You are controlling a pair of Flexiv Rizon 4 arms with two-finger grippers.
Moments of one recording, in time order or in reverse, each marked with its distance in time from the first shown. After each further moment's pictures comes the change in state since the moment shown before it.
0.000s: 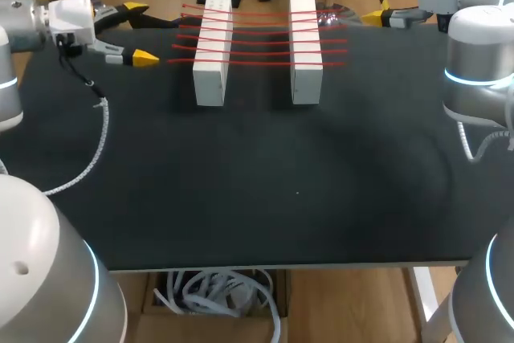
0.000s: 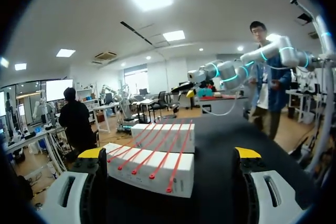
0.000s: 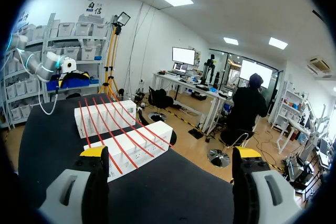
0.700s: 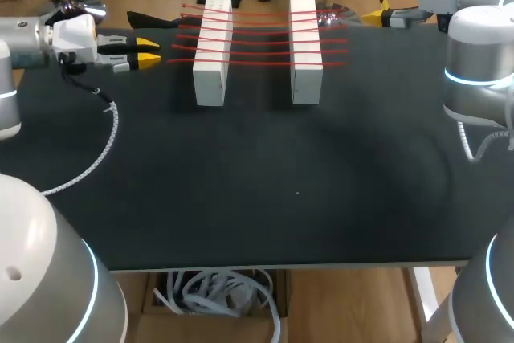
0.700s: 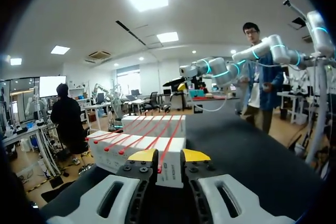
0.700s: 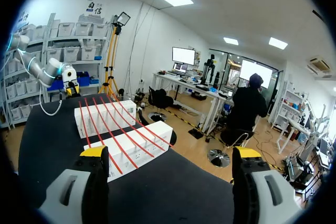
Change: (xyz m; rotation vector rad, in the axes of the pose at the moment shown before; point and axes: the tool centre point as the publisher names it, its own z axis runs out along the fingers) left arm 0.013 0.043 0.001 0.011 0.070 -0.028; right arm 0.000 0.000 0.000 0.000 0.000 0.000
